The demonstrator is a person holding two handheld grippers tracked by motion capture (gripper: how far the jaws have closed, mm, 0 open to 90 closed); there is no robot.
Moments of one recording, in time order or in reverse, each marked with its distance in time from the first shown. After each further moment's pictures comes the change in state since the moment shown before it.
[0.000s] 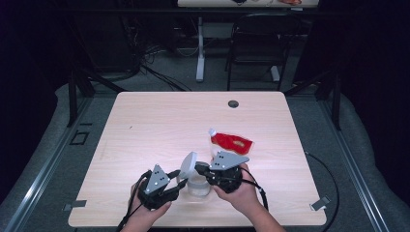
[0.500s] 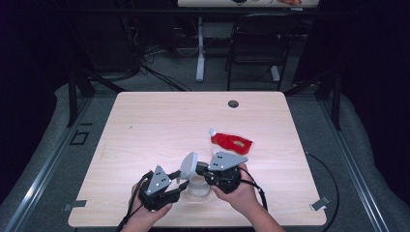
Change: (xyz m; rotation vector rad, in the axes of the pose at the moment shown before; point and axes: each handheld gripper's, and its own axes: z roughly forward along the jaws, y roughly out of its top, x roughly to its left) left arm -0.004 0.001 0.001 0.014 -0.002 0.009; right arm 0.003 0.003 0.002 -0.004 0.007 -0.008
